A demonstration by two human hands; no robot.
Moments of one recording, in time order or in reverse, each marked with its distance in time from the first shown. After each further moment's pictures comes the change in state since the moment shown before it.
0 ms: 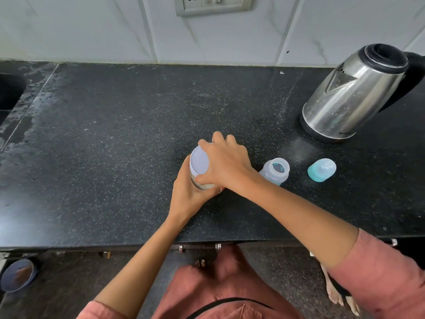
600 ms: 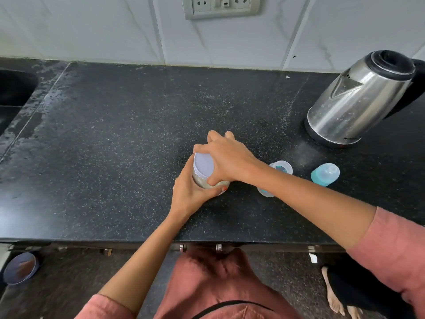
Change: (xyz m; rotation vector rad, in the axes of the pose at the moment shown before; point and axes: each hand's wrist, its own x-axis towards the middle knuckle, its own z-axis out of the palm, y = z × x) left_hand 0.002 -0.001 -0.003 0.066 0.023 -0.015; right_hand 0.008 0.009 -0.011 -0.014 -0.125 -0.220
